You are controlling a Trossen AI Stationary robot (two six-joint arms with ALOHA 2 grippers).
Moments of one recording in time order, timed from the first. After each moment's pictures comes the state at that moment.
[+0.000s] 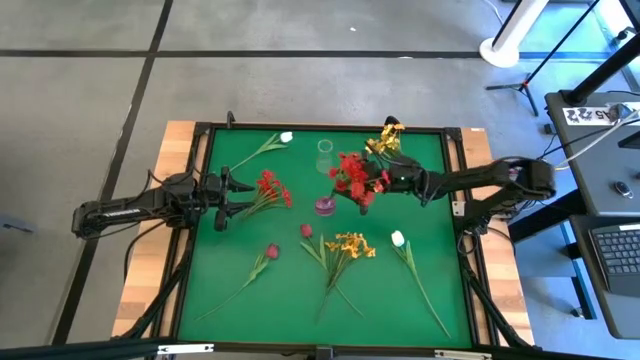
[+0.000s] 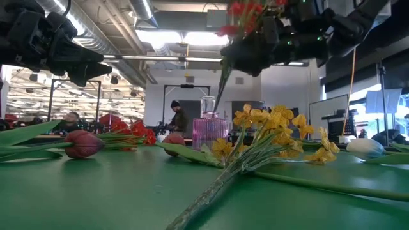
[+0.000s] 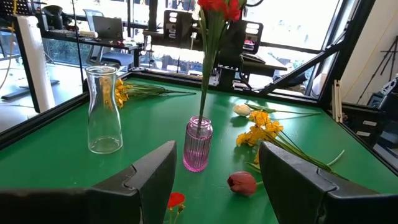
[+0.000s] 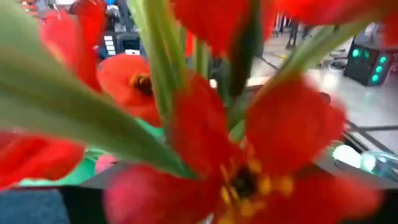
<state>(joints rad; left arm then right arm) 0.22 0.06 0.04 -0.06 0.09 -0.12 -0.20 1.44 0.63 0.71 -0.17 -0.01</state>
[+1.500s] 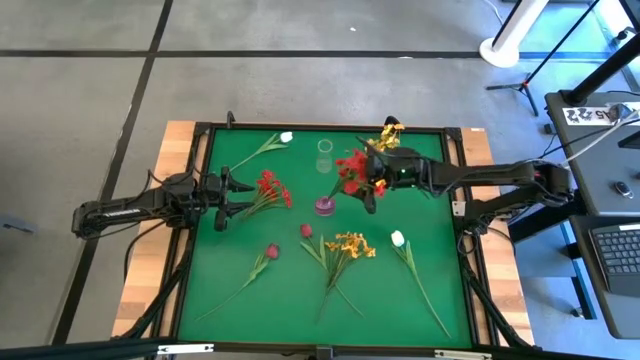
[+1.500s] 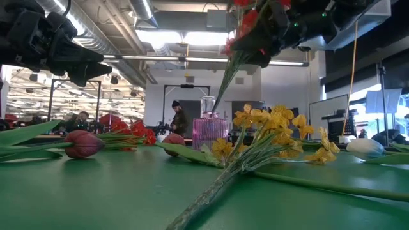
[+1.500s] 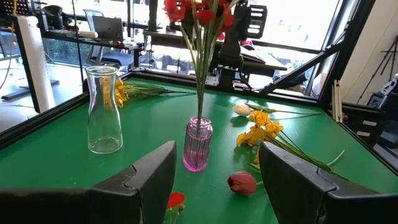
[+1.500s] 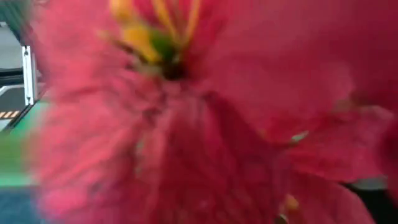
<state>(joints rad) 0.22 0.06 0.04 -0.06 0.09 -0.12 -0.20 1.30 0.77 0.22 -0.17 0.00</state>
